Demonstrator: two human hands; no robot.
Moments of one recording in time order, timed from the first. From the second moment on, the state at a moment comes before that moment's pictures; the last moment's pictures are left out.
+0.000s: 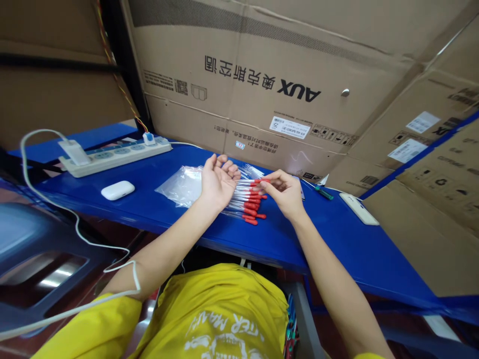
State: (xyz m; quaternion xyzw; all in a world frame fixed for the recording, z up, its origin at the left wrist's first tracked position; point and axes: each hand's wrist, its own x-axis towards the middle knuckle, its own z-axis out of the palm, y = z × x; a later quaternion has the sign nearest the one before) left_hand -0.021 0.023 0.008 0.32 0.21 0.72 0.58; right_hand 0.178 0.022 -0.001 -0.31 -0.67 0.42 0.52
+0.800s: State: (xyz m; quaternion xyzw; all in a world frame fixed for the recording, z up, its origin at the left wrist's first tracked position) left_hand 0.005 0.001 0.014 0.41 0.22 0.80 0.39; right_hand 0.137 0.007 -0.014 -0.30 -0.65 0.39 0.58
